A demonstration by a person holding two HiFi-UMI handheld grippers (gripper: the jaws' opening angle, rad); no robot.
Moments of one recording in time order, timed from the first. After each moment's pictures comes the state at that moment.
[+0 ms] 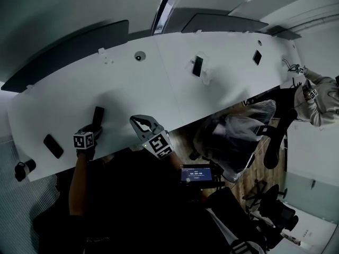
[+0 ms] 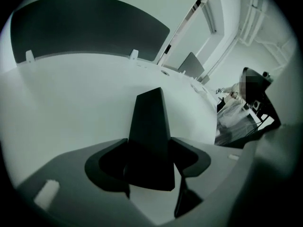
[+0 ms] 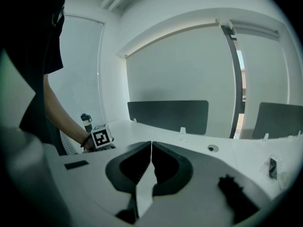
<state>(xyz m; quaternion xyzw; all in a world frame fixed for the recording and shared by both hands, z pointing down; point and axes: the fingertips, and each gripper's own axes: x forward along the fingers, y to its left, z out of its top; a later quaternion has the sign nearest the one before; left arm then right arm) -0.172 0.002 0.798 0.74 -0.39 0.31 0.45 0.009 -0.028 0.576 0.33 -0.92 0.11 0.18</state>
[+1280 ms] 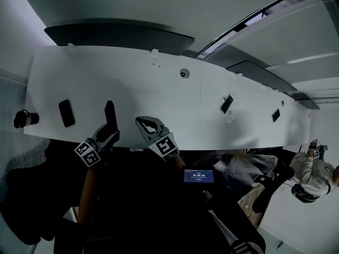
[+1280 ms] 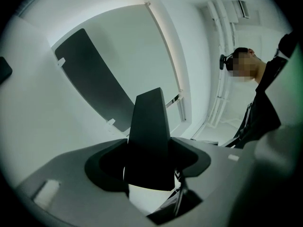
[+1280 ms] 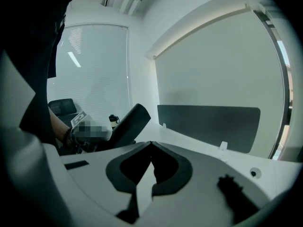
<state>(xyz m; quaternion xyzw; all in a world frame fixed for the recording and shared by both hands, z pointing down) -0.182 0.036 0.594 0.78 -0.45 -0.21 0.38 -0.108 -0.015 0.558 0.14 -0.97 0.07 0.17</state>
